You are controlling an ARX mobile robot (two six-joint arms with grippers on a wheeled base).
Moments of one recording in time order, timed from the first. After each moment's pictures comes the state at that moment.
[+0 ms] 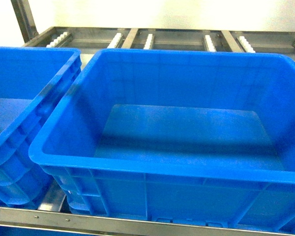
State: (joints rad) left arm 0.22 1.31 0.45 0.67 0.46 0.45; right arm 0.52 0.91 0.62 -0.15 0.21 0.02
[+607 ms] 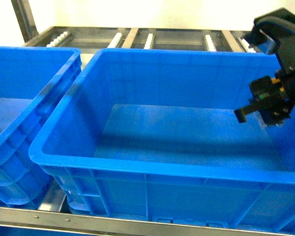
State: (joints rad) left arm 0.22 1.31 0.45 0.67 0.46 0.45; right arm 0.25 1.70 0.97 0.10 0.13 -0.23
